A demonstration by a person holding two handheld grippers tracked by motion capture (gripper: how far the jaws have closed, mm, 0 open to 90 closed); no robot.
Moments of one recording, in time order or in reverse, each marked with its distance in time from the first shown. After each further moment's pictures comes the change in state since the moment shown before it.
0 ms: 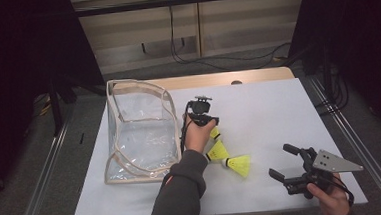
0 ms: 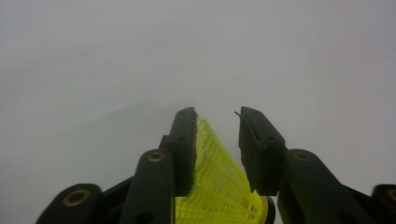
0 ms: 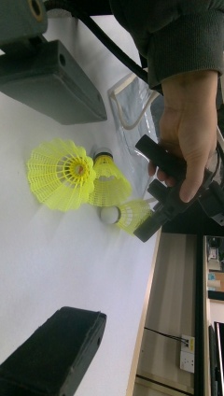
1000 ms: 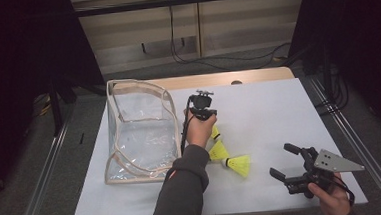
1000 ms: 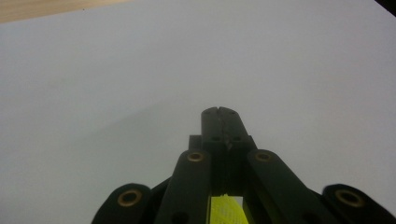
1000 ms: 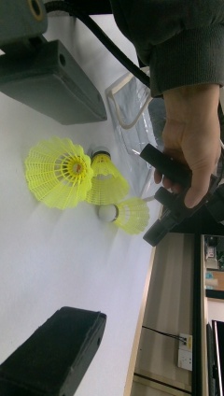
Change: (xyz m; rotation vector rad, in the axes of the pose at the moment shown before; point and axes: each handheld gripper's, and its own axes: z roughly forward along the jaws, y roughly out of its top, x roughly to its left) left arm -0.002 0.016 -0.003 -0.070 0.007 0.047; right arm -0.001 0.001 -0.001 -0.010 0.000 0.001
